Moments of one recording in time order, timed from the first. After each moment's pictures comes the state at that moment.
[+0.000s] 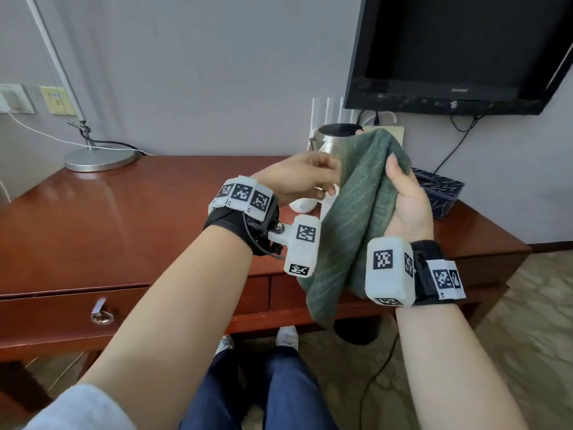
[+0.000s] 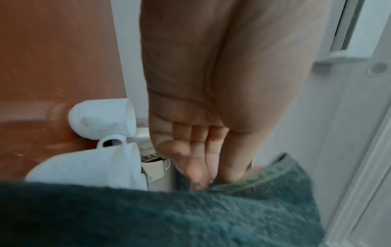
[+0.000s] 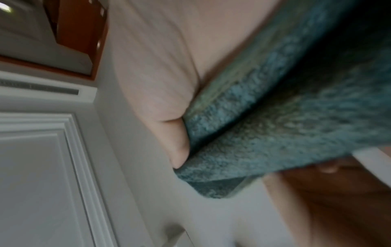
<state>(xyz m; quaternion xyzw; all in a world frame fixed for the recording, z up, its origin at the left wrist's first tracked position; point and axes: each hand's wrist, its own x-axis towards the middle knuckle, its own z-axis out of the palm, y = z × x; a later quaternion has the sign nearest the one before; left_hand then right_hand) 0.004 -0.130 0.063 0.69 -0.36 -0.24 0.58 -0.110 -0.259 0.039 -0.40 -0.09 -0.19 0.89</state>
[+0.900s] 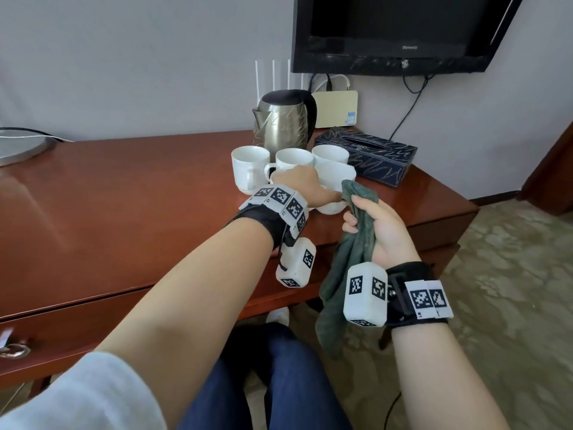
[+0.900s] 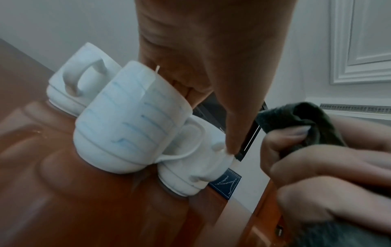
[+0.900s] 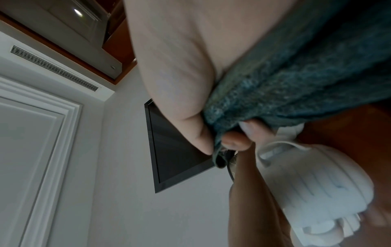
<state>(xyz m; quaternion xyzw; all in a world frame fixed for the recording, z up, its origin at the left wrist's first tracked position) 0.000 -0.247 0.001 0.93 -0.34 -0.02 0.14 -0.123 -0.335 -0.039 -0.45 0.13 -0.22 0.86</state>
